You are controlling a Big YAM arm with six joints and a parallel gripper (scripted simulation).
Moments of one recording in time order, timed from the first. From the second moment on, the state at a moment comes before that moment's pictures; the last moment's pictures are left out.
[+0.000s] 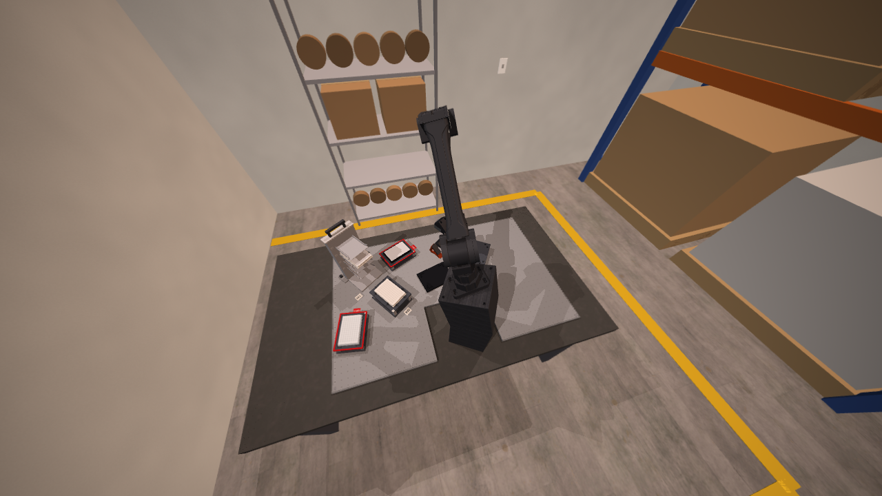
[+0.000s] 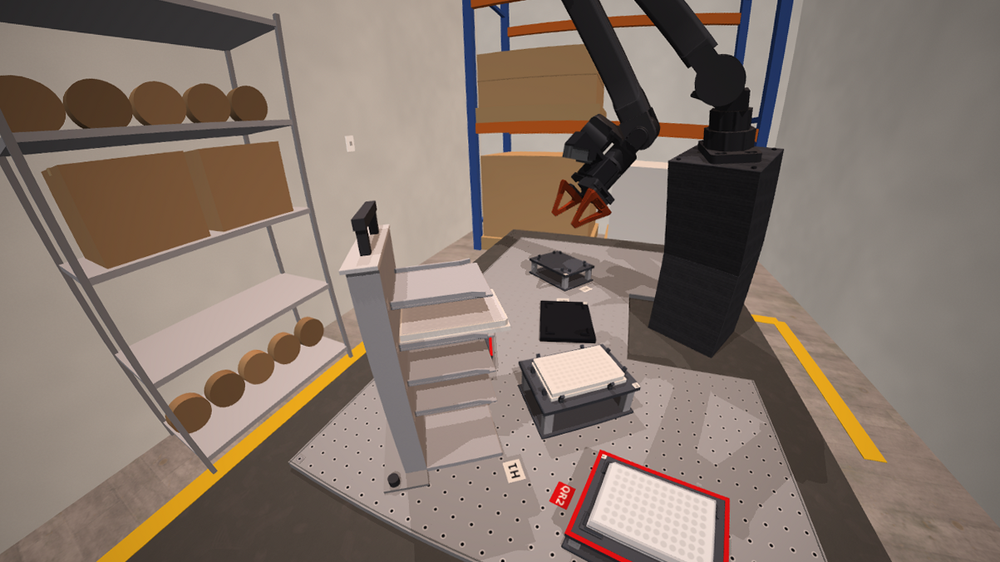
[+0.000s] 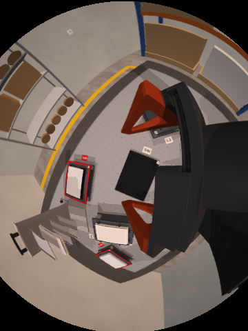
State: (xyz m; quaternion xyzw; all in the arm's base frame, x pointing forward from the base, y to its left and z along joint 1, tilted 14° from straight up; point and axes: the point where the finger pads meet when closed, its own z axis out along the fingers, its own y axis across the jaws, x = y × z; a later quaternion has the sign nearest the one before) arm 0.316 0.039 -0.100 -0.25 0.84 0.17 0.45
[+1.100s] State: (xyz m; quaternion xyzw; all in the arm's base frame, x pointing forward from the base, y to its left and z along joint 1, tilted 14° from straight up) arm 0.312 0.134 -0.080 -0.25 0.84 0.17 0.45
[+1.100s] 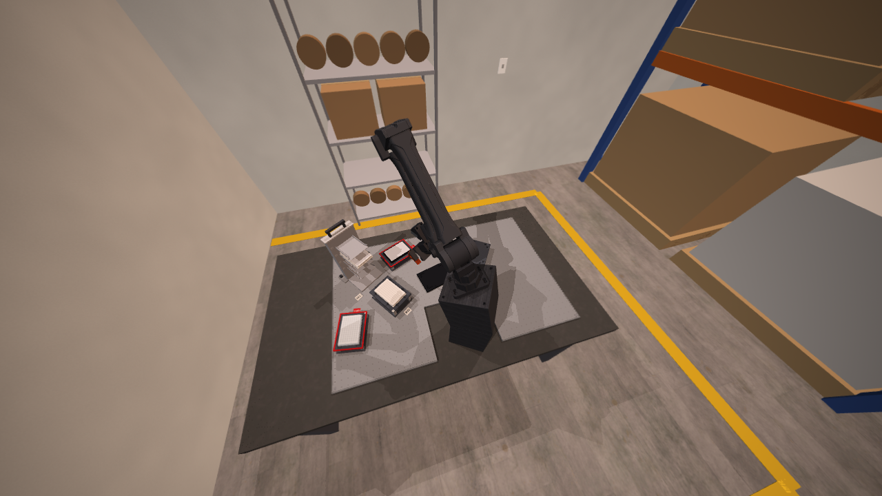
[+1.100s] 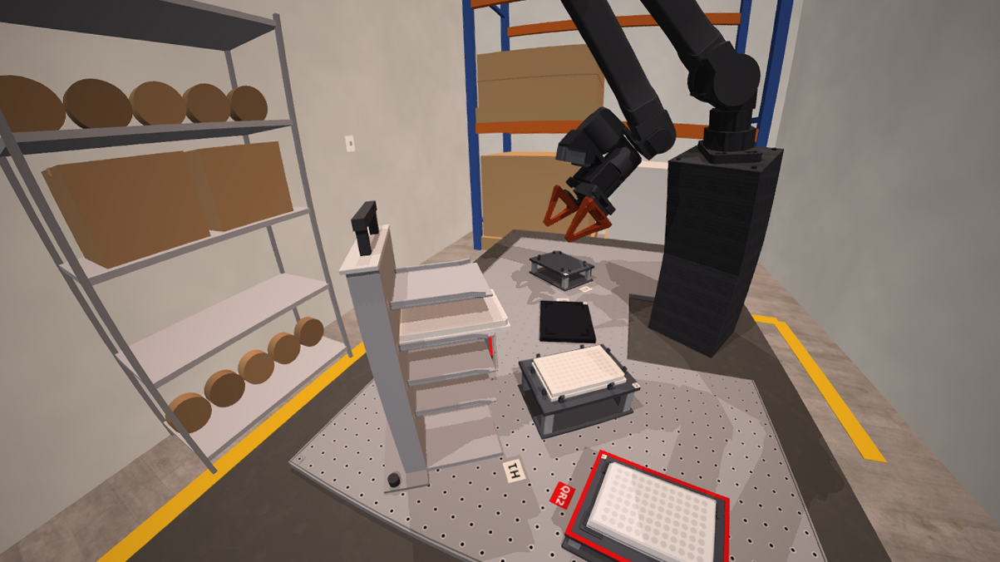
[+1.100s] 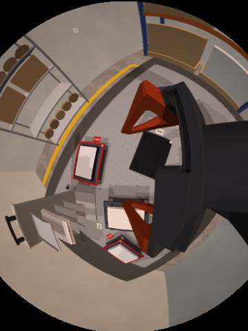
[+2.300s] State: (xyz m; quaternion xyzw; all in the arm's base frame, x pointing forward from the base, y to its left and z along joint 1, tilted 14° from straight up) arm 0.270 0.227 -0.067 -0.25 0.84 0.17 0.45
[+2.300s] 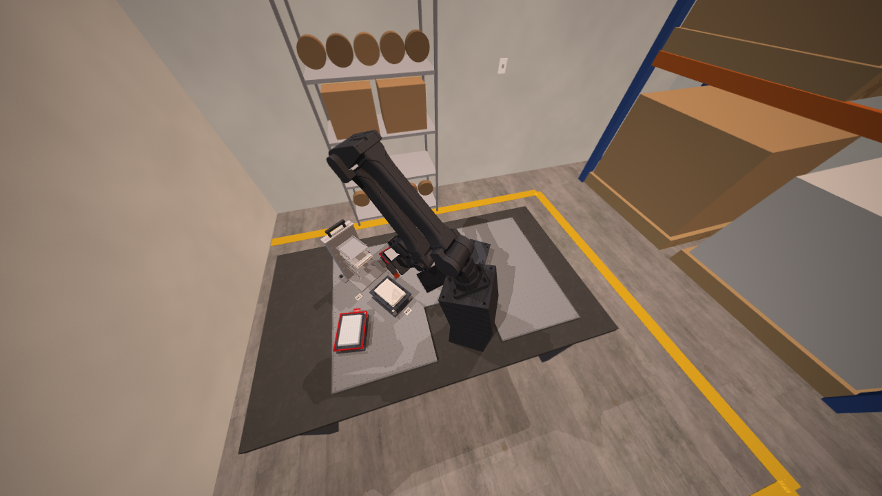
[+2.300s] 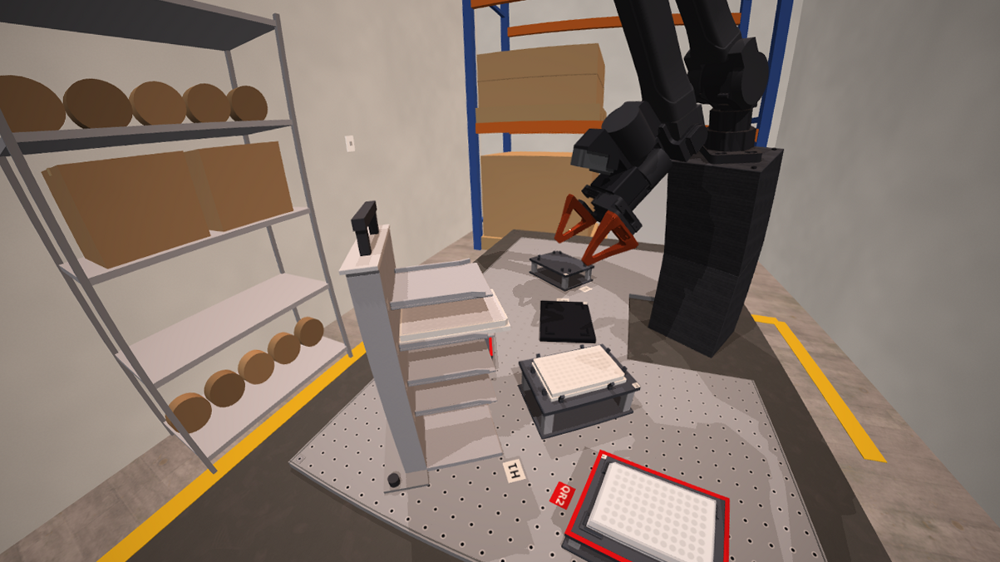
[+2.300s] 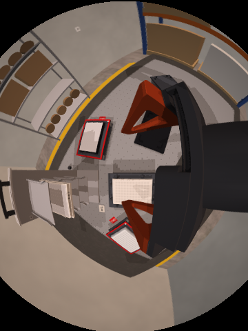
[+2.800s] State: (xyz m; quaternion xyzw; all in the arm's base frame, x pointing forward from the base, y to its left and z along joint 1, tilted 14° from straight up) arm 0.244 0.265 -0.063 -0.25 0.84 0.18 0.45
